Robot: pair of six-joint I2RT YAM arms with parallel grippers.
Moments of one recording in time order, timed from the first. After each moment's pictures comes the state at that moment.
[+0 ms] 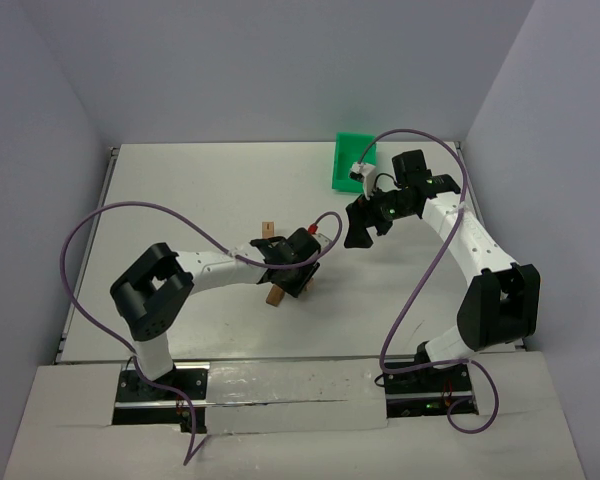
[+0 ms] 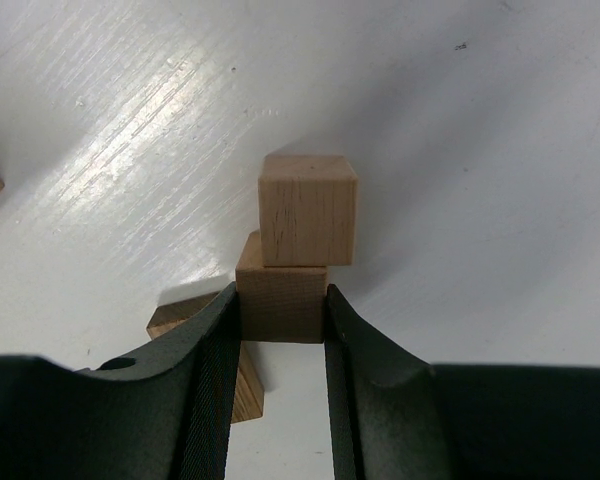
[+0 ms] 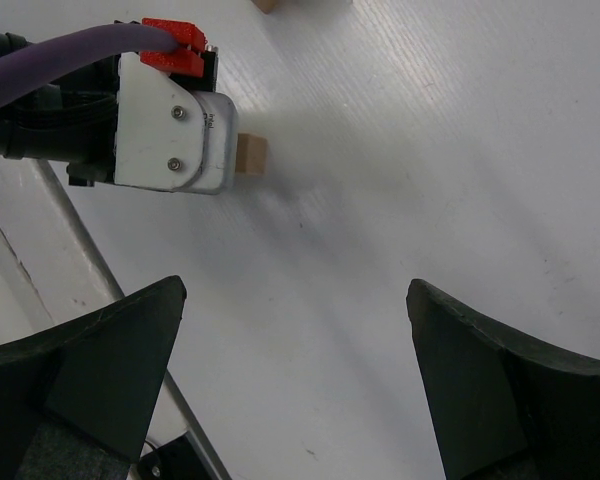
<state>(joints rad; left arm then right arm) -0.97 1.80 1.14 -0.43 -0.09 -0.23 0.19 1.50 1.28 -0.88 -0.70 -0.46</state>
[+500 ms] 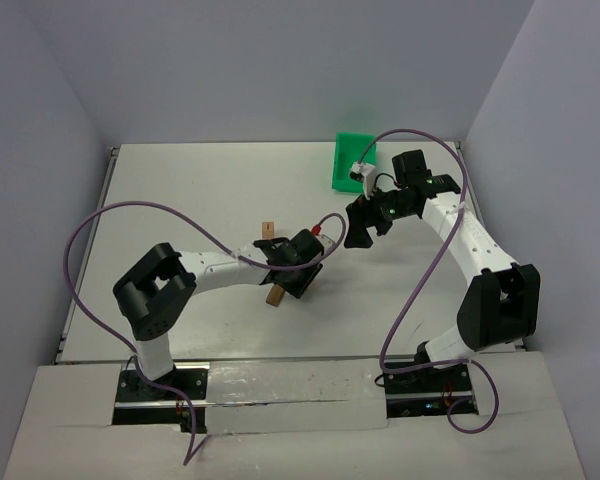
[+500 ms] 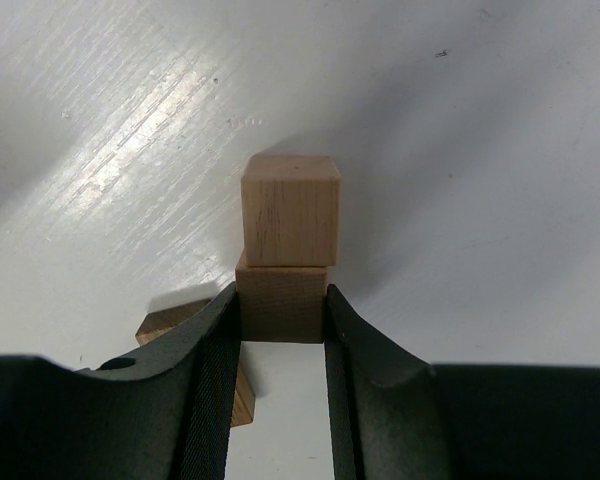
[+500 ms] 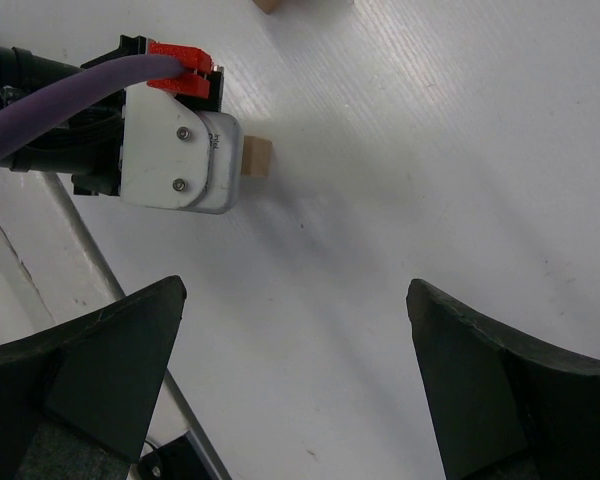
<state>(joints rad) -0.99 1.82 1.15 -0.43 -0.10 -0.23 0.19 1.50 1.28 -0.88 -0.70 -0.46</state>
